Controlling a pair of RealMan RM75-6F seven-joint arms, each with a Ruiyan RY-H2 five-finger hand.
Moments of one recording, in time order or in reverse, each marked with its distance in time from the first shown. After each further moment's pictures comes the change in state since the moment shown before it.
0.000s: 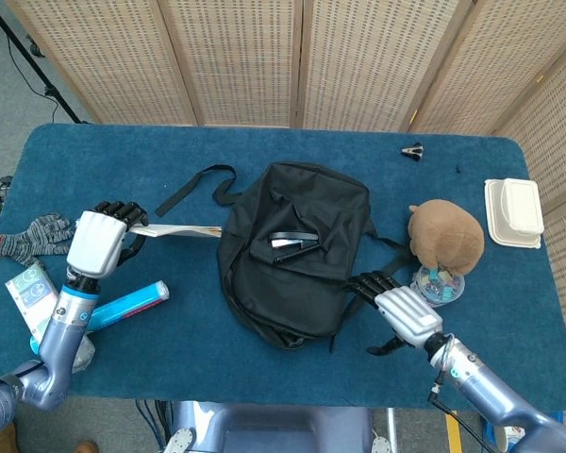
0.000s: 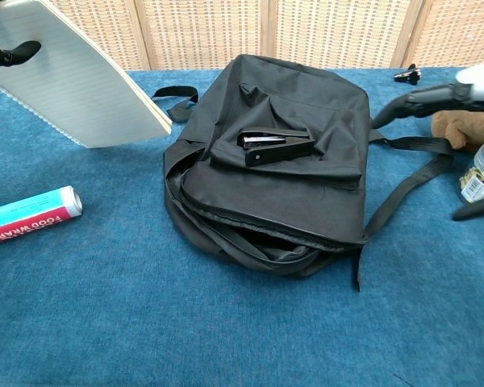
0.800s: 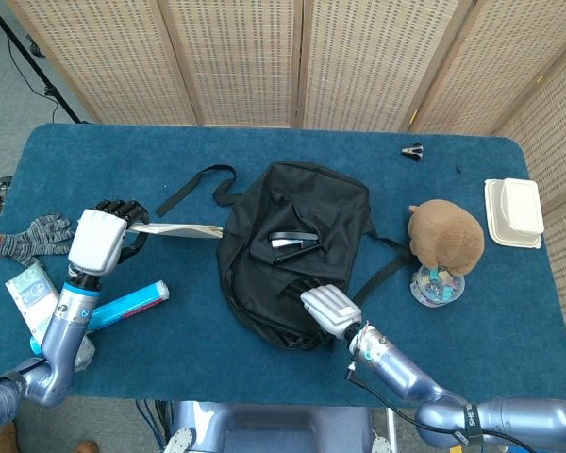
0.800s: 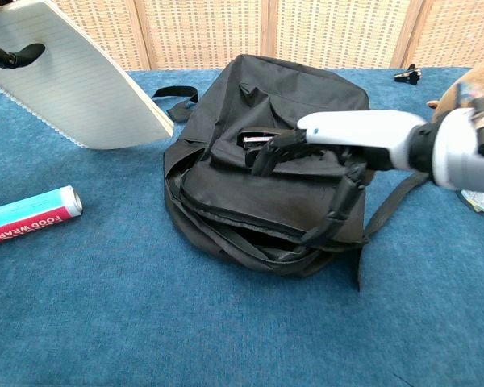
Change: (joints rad) left arm -0.021 -0.014 0.023 0.033 -0.025 0.012 -0.025; right arm 0.262 -0.386 0.043 0.080 0.502 -0.013 -0.373
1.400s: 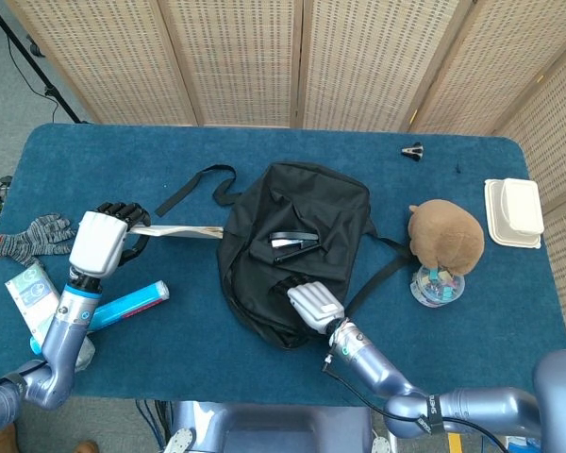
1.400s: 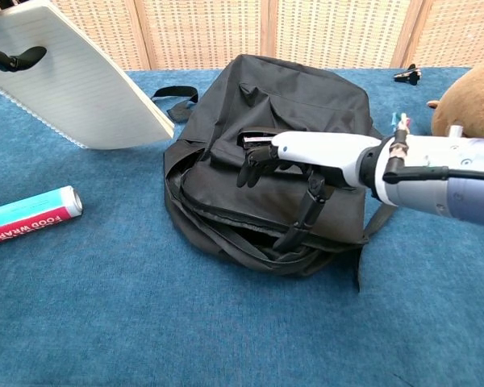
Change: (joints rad) left arm -0.002 -0.002 0.016 -0.006 -0.011 0.010 -0.018; right arm 0.079 -0.158 -0.013 0.109 0.135 0.087 -0.099
